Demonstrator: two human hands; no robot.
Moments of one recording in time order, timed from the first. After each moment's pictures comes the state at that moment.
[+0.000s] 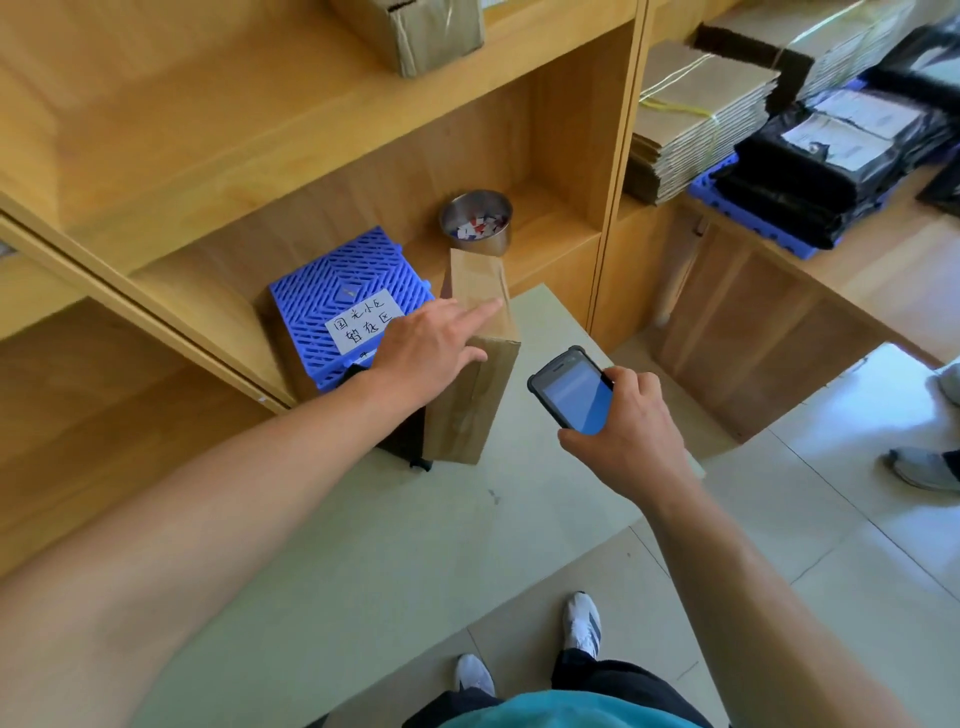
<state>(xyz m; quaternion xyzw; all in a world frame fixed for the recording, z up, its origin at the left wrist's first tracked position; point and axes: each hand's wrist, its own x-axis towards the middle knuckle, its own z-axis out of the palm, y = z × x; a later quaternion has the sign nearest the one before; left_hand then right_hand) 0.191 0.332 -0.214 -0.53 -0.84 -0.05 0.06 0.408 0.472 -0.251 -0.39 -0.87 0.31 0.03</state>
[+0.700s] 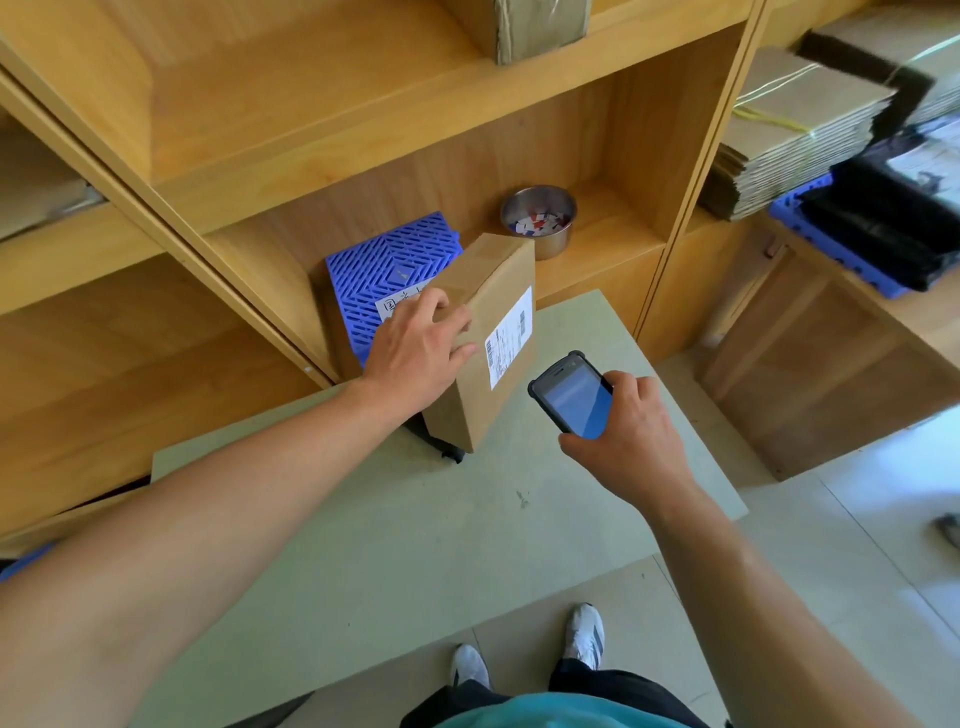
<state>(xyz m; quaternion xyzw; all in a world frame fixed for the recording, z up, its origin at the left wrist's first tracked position) 0.165 0.269 -0.227 -0.38 -0.92 -0.06 0.05 0.363 0.451 -0.254 -0.31 -0.90 0.30 0.00</state>
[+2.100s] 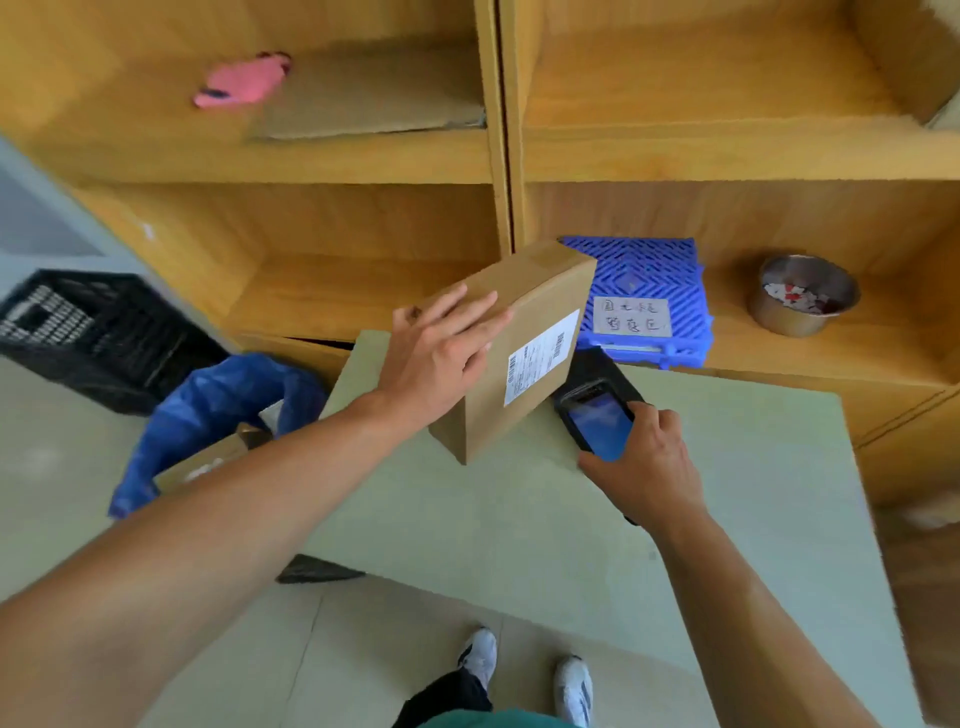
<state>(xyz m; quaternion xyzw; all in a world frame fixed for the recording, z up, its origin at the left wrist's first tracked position) 0.203 0.033 -0.206 -0.23 -0.94 -0.06 0.26 0.284 0.294 -0.239 -0.13 -0.94 0.30 -0.09</state>
